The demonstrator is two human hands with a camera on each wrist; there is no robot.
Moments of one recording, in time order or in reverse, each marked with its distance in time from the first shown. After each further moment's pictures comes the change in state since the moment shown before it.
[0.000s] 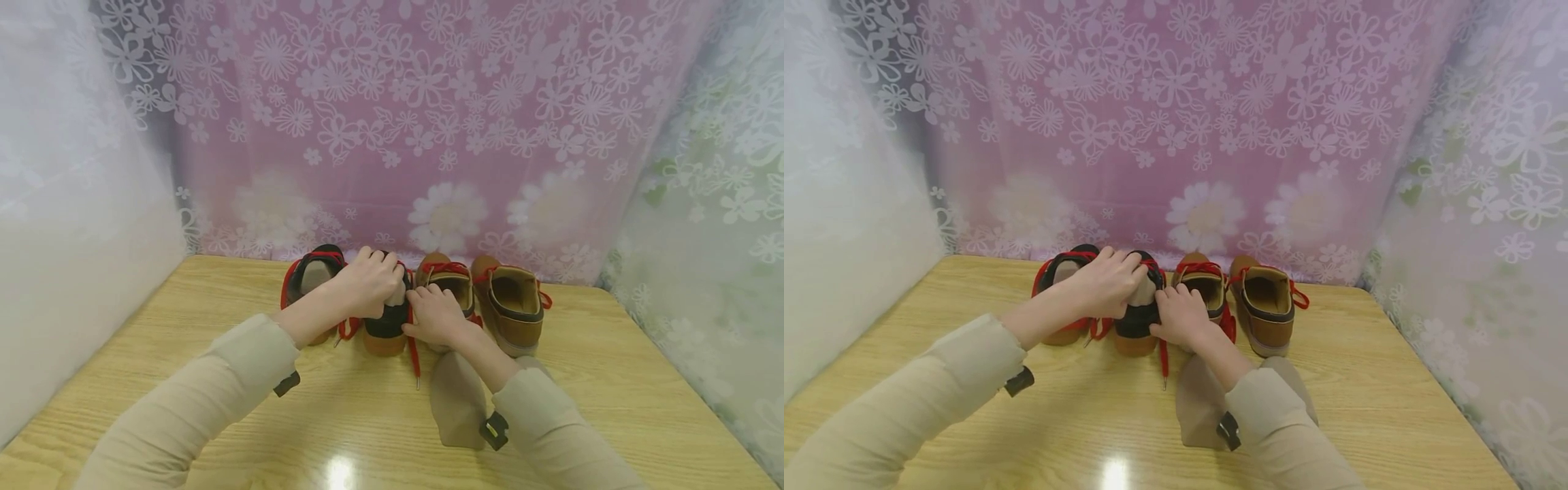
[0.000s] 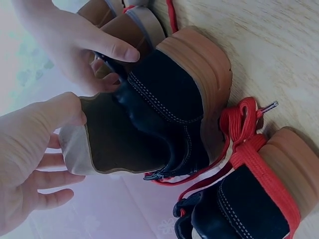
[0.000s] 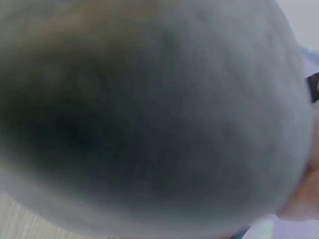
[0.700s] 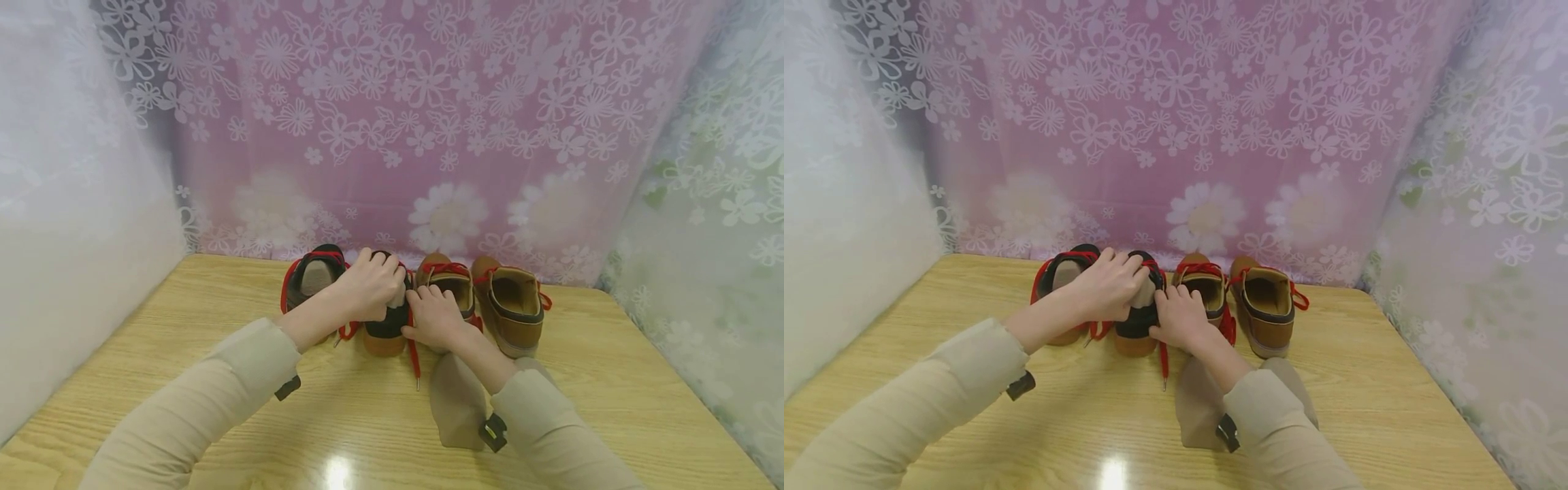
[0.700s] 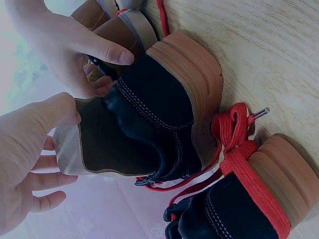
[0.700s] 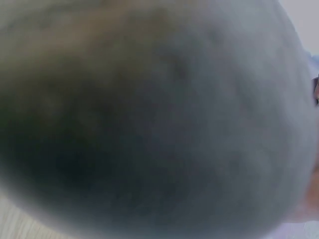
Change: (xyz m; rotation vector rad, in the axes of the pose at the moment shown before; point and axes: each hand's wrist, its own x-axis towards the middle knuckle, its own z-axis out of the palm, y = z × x) left_hand -0.001 0.004 0.010 0.029 0.107 -0.026; right_hand 0.000 -0.005 0.002 -0.056 0.003 0.034
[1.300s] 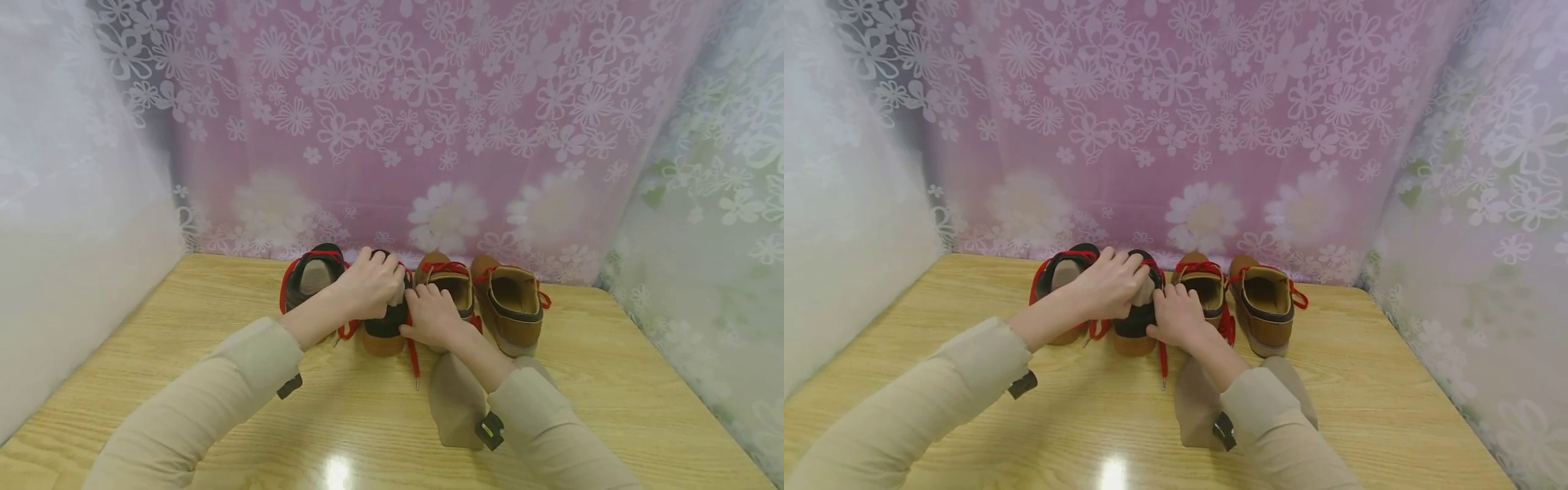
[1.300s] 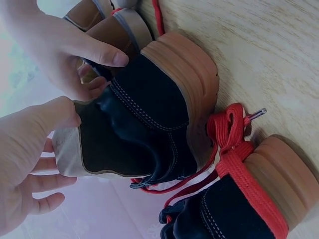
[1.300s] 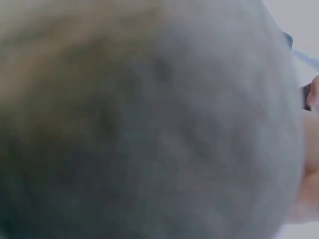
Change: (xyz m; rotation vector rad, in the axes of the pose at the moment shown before) left_hand 0.003 0.001 0.004 0.002 -0.008 -0.020; right_hand 0.002 -0.002 0.000 0.028 0.020 -0.013
